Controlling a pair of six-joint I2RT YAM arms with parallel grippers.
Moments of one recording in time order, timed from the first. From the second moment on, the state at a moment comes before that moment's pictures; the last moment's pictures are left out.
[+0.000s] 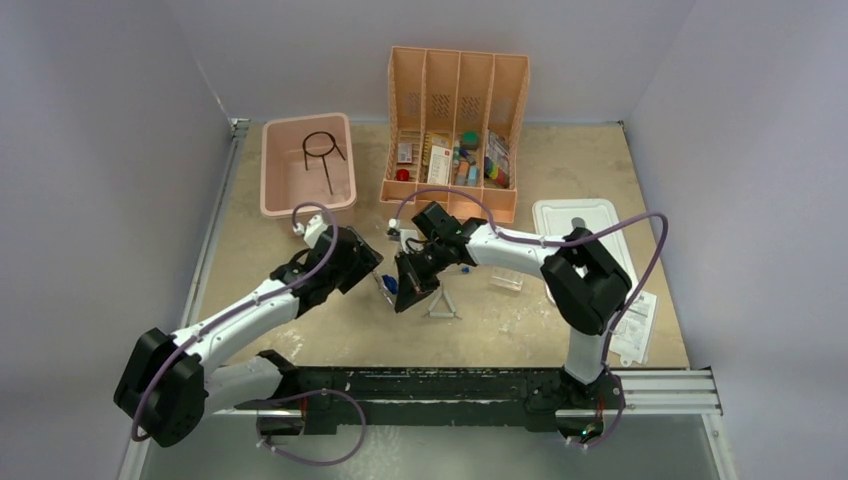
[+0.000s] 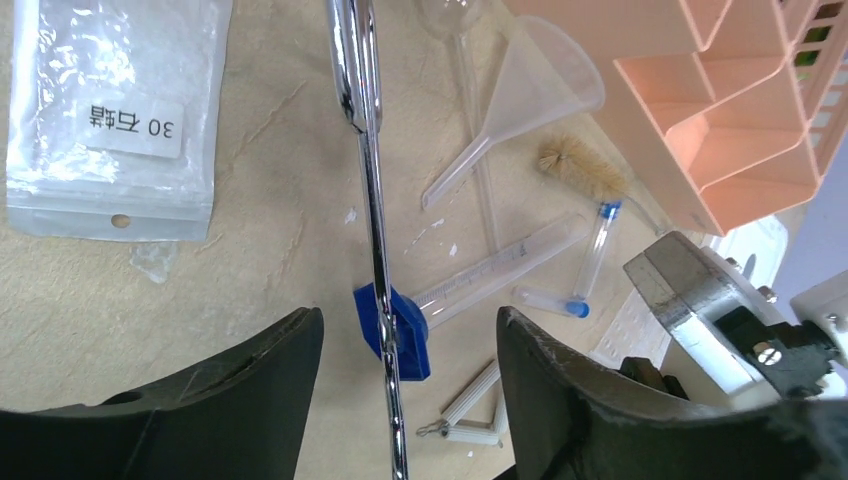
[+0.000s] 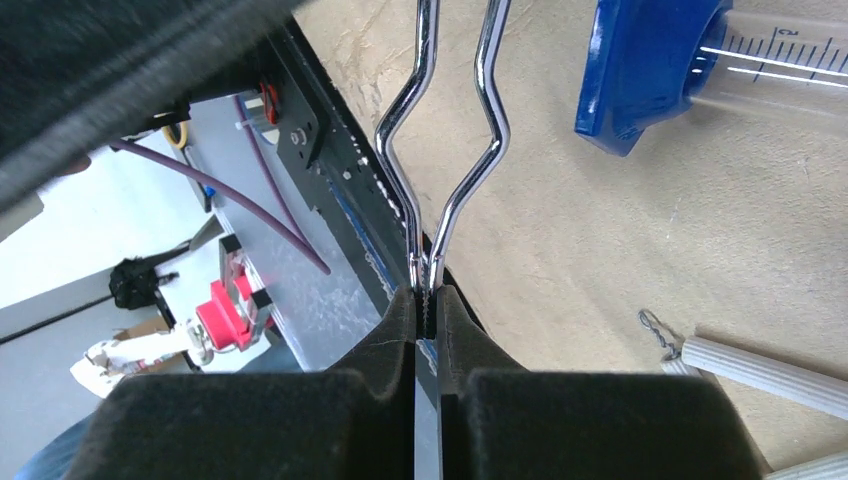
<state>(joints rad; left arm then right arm) -0.59 1.13 0.61 -0.28 -0.24 -1.18 0.81 1.85 1.20 -0.42 -0.75 0.47</state>
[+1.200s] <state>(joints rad) -0.59 1.10 0.96 -0.55 -0.16 -0.83 0.79 1.38 1.17 -0.29 -0.39 0.41</state>
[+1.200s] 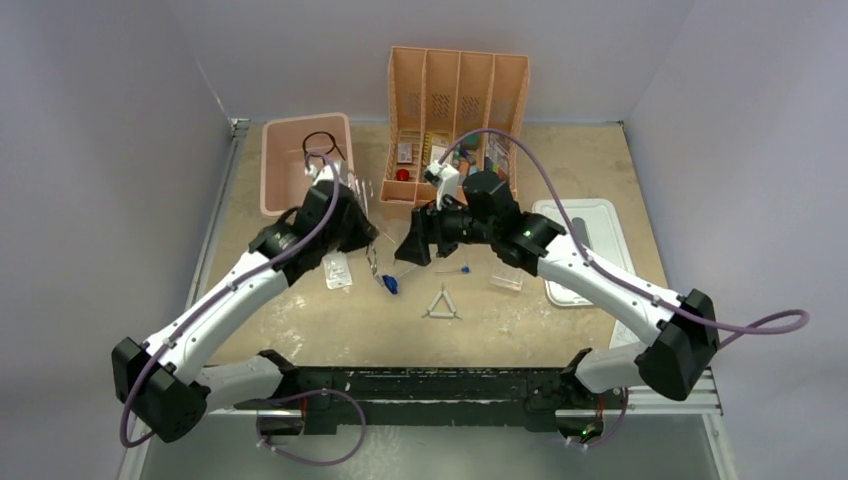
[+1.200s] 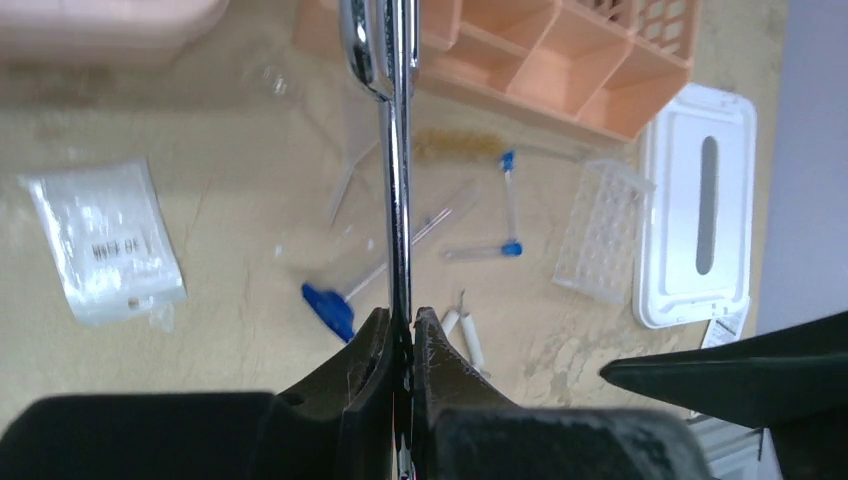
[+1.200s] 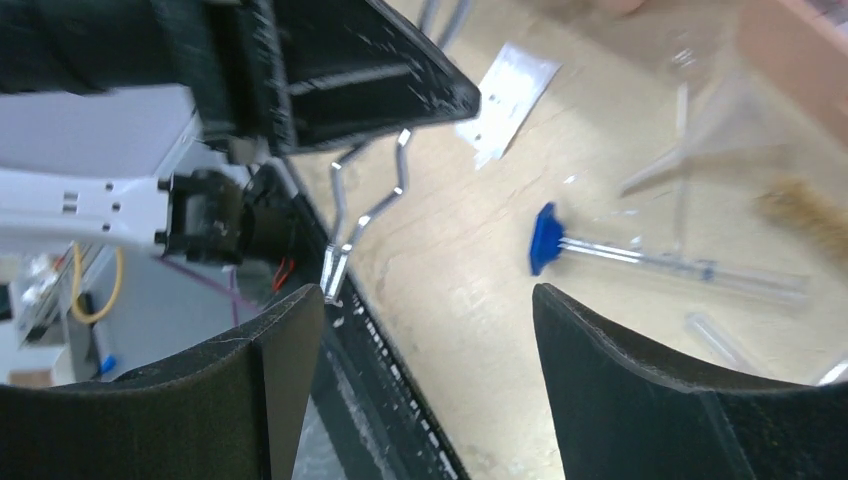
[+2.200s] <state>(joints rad) 0.05 2.02 1.90 -0.87 -0.05 -0.24 0.58 1.56 1.27 -0.41 -0.22 0.33</state>
